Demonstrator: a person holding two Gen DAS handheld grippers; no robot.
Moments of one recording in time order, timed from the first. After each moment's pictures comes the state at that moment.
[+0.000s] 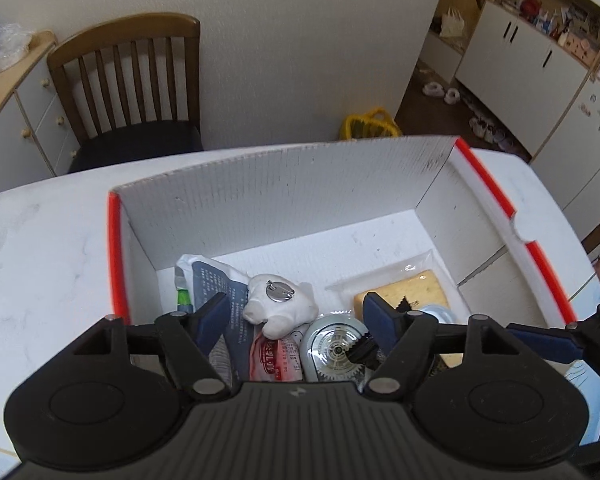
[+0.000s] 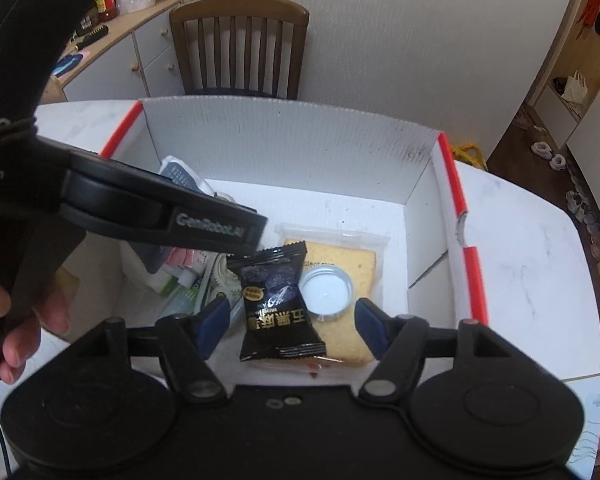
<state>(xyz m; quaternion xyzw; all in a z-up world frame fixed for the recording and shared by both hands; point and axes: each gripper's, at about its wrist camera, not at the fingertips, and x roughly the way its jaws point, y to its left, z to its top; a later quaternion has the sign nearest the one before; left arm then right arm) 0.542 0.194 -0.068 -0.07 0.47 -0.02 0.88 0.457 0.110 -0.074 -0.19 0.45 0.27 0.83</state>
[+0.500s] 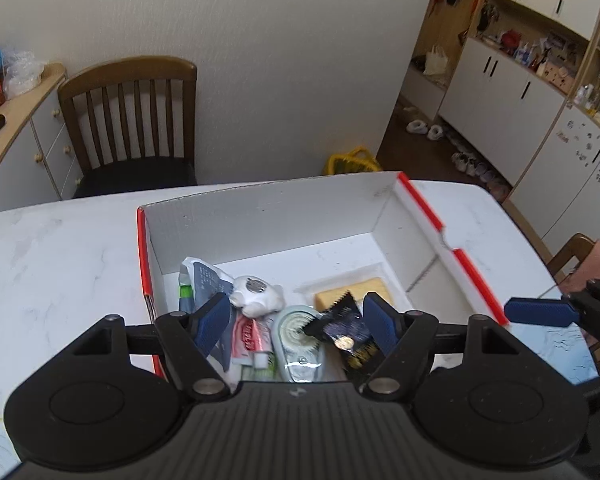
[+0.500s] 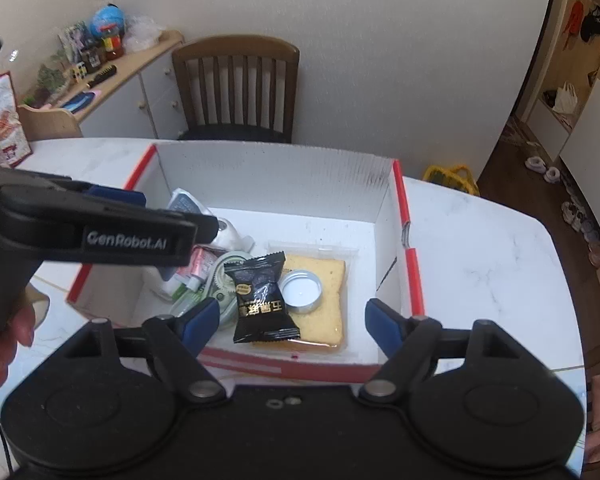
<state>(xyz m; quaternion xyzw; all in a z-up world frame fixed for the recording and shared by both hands) 0.476 0.181 -0.016 -0.07 0.41 -0.03 0.91 0.445 0.076 -0.028 -0.16 0.42 0.28 0.85</state>
